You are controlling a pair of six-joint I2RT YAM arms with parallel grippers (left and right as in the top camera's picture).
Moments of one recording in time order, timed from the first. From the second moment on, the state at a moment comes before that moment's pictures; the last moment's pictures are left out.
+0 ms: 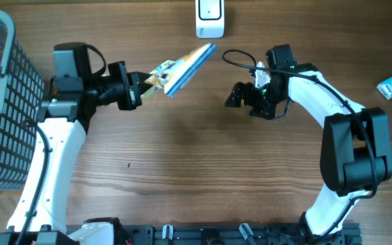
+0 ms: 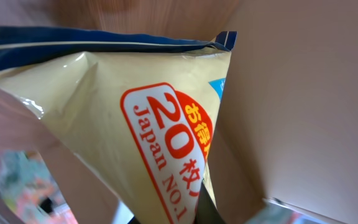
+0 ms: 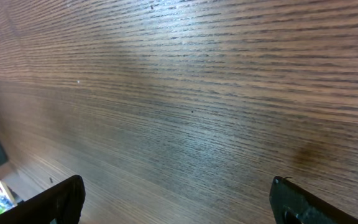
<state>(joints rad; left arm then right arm) 0.01 1.38 1.13 -0.55 0.91 -1.86 0.18 1.94 1.25 -0.71 -0.55 0.32</state>
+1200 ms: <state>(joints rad) 0.24 1.38 1.13 -0.49 1.31 -1.98 0.18 1.94 1.25 -0.72 -0.50 0.34</state>
